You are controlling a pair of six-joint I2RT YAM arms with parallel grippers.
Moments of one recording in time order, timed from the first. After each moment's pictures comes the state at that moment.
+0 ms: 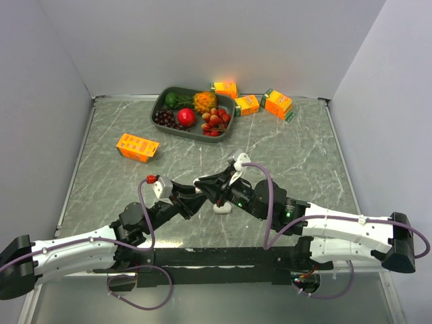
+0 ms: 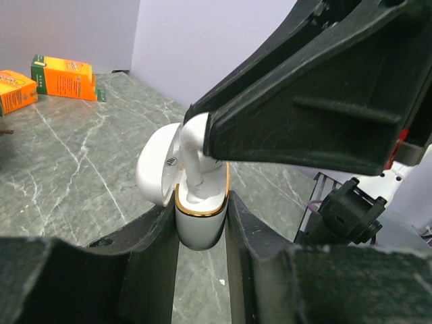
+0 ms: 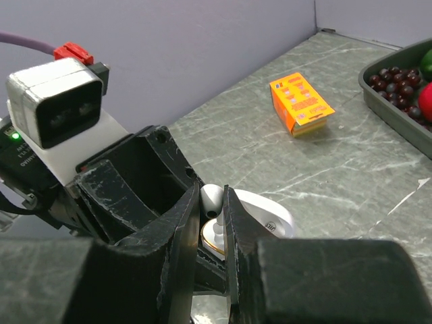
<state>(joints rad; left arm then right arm) -1.11 0.73 0.25 0.76 -0.14 -0.30 1.23 0.99 0.76 0.29 0.25 0.27</state>
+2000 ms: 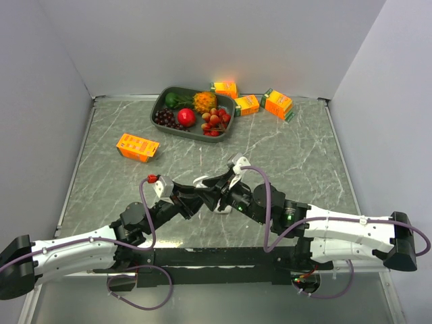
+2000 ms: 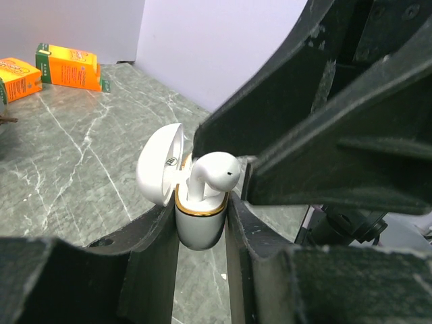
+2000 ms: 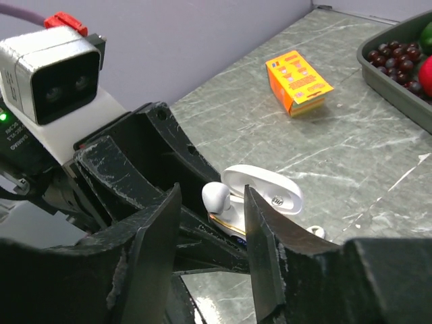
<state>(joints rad) -1.11 0.73 0.25 0.74 -0.16 -0.31 1.27 0.98 0.75 0.23 0.31 0.30</state>
